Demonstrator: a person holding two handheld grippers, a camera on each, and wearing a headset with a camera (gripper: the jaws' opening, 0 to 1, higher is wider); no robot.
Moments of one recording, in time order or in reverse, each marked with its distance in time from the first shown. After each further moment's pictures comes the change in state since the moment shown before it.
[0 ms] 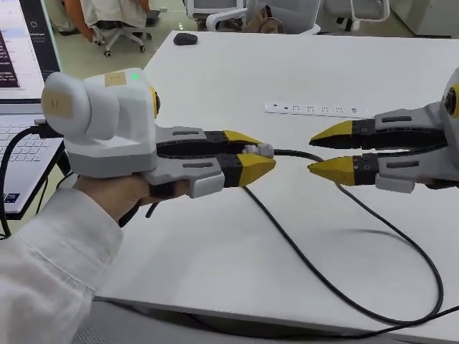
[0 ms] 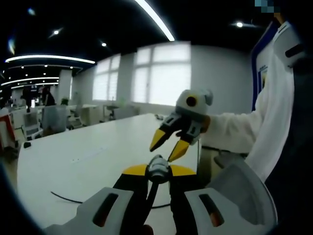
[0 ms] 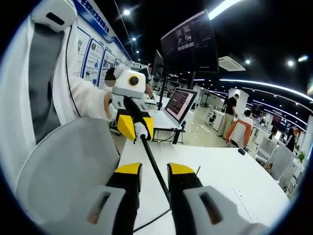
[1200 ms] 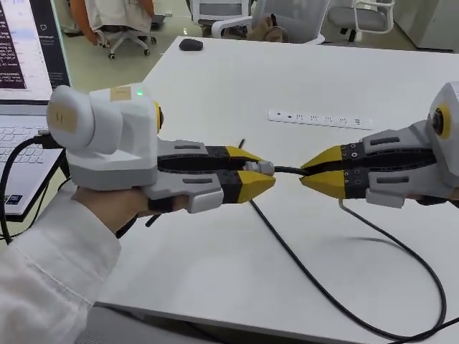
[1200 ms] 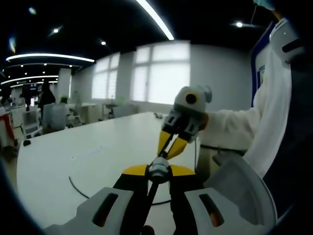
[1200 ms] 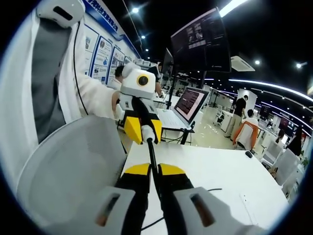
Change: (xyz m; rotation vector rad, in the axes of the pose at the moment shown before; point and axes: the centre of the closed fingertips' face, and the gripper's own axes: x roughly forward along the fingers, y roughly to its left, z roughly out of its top) left arm -0.014 0.006 -0.009 -0.010 0.010 0.000; right arm 0.003 0.007 -0.005 -0.015 0.021 0.054
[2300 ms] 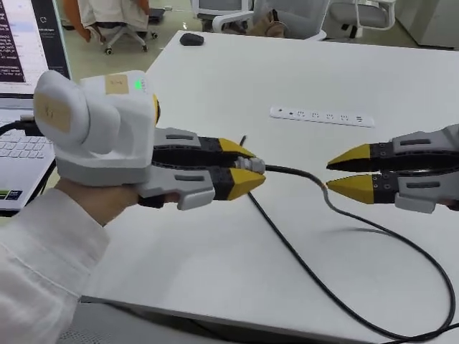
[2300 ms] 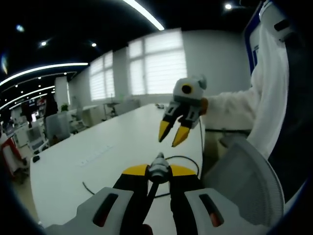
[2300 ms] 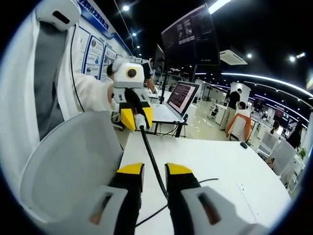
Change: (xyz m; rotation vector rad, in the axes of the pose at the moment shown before) left arm -0.002 -0.001 -0.006 0.165 0.099 0.009; right arm -0.015 -0.004 -0.011 0.045 0.033 -0.045
